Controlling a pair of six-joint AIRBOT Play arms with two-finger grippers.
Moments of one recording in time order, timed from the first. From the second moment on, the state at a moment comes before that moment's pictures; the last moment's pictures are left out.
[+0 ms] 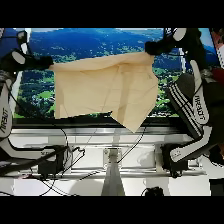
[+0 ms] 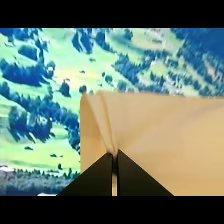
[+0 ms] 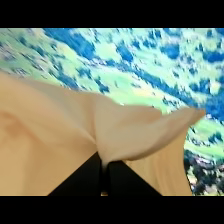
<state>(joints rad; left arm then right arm) 0.16 -1.55 1.27 1.30 -0.73 -1.36 0.11 -1.75 1.73 -1.35 1.10 1.49</state>
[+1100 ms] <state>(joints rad) 0.22 -1.19 1.26 1.47 -1.28 -1.32 0.03 -1.27 1.26 -1.58 1.46 1.45</state>
